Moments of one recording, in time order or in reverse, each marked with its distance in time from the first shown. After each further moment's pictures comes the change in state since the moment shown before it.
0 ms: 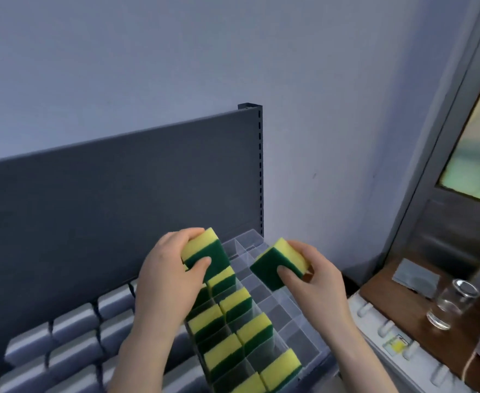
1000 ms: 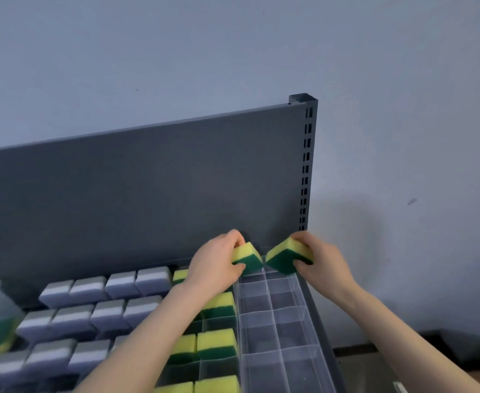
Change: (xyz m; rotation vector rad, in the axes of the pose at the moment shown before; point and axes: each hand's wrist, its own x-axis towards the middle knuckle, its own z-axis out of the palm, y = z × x) left_hand 0.102 -0.004 0.128 0.463 -0.176 -0.196; right_hand 0.212 0.109 0.026 -0.313 -0.596 -0.248
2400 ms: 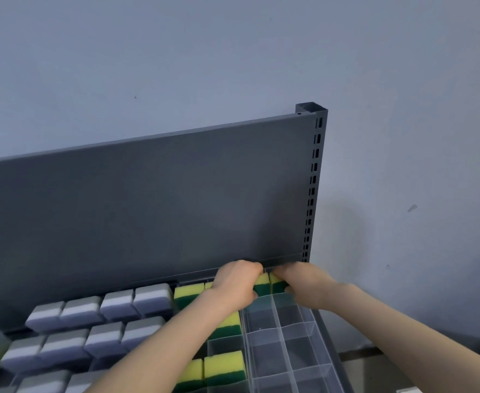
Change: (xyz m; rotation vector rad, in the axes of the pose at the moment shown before) left_hand 0.032 -0.006 0.038 0.259 -0.342 0.174; right_hand 0.036 -0.010 0.031 -0.566 -0.531 -0.165
